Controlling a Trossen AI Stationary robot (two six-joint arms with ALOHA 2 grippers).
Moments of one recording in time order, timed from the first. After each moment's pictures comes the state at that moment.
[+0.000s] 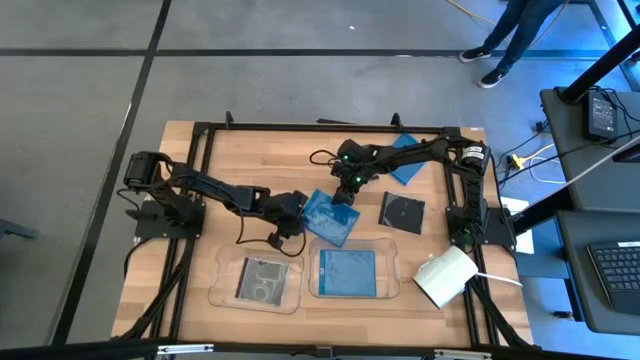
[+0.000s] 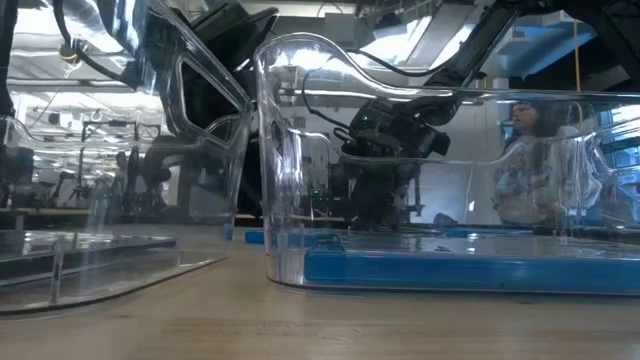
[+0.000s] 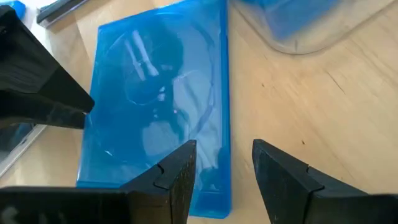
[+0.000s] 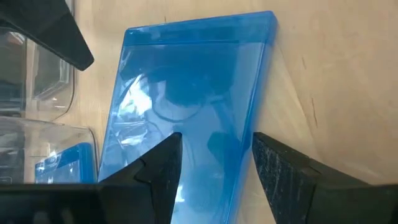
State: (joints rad) left arm -0.03 1.62 0.75 0.01 -0.01 0.57; right arm -0.41 1.98 1.07 -0.12 -0.65 0.18
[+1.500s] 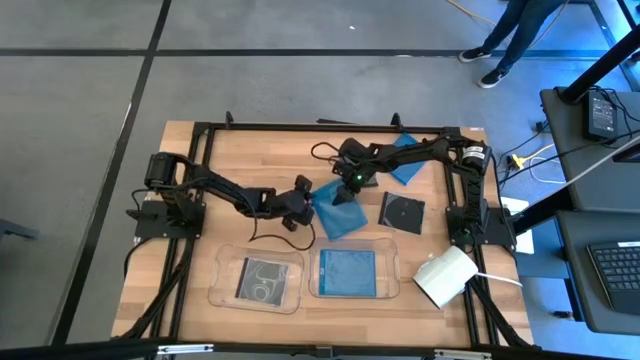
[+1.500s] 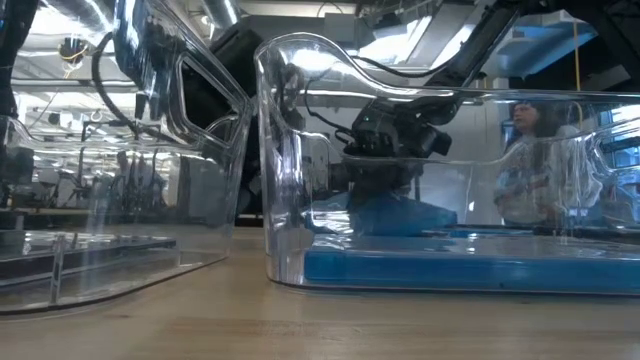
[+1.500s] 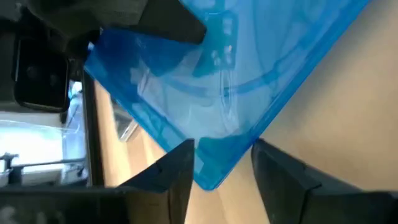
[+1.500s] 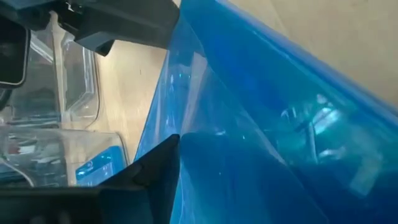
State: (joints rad) left arm 0.02 1.77 0.74 0.33 -0.44 0.80; right arm -0.40 1.98 1.07 -0.14 -0.74 0.31
